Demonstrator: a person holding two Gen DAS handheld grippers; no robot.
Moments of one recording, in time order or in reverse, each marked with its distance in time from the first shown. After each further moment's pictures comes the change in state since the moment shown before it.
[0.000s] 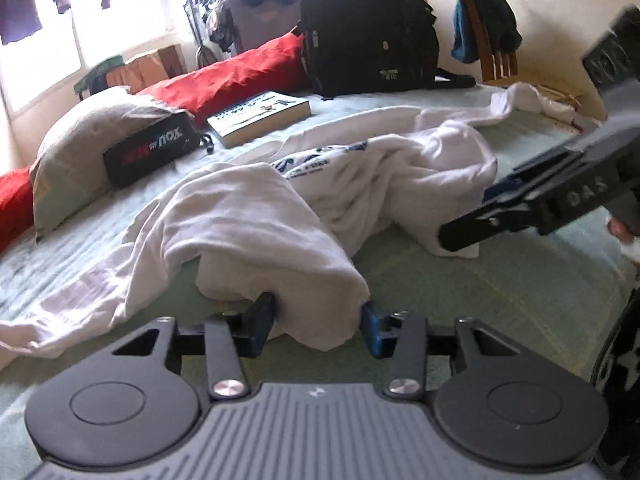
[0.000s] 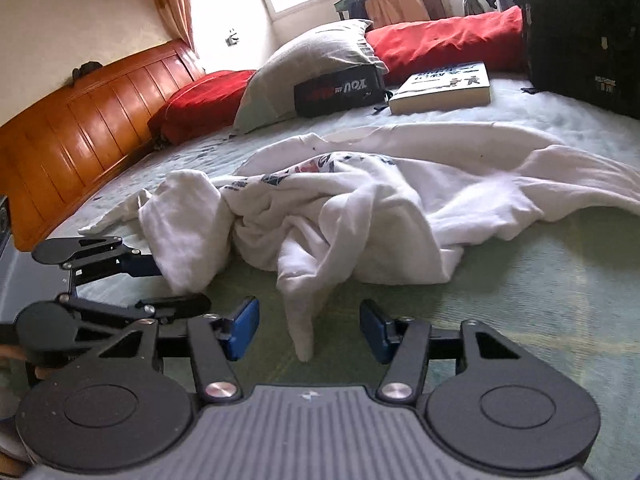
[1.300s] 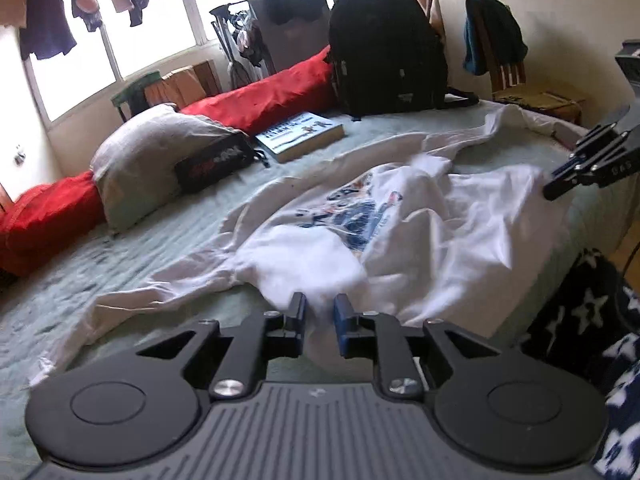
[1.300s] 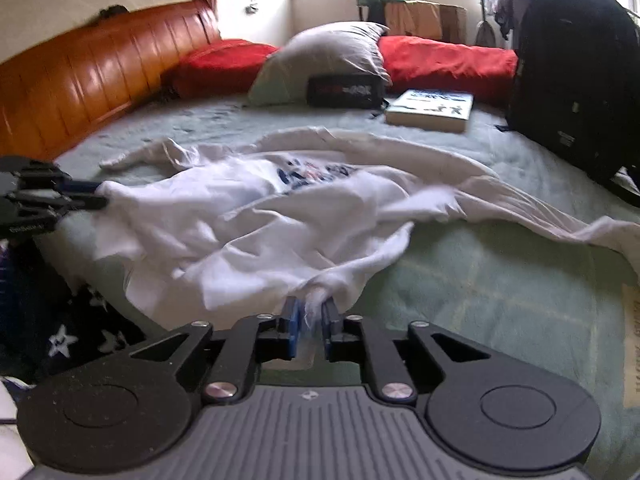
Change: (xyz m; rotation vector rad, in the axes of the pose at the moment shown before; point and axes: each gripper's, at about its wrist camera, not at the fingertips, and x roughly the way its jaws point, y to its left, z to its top) left arm -0.160 0.030 -0.017 0.000 -0.010 0.092; right arm -0.138 0.052 -0.026 -0.188 0.083 -0.131
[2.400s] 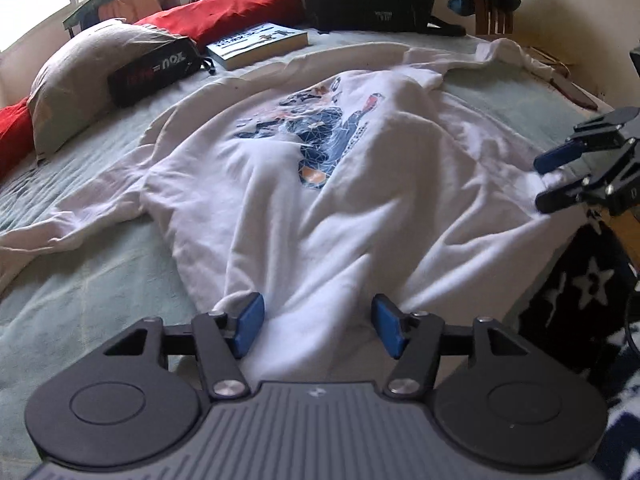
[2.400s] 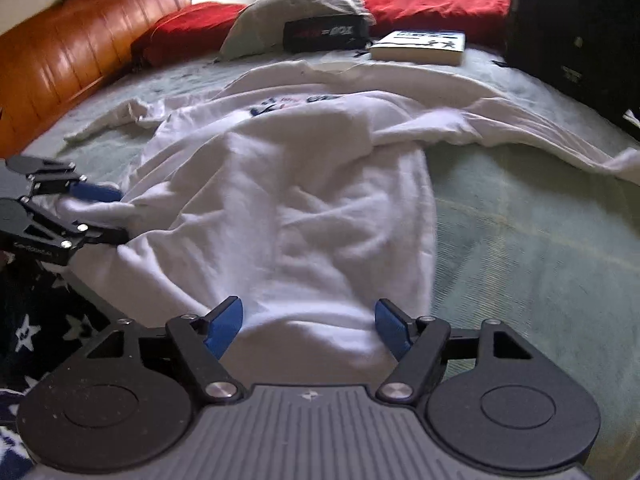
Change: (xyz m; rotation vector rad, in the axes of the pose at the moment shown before) left arm 0.097 -0.014 -0.020 -0.045 0.219 -0.175; right arm 0.062 -0.011 -0.023 0.086 0.104 -0.013
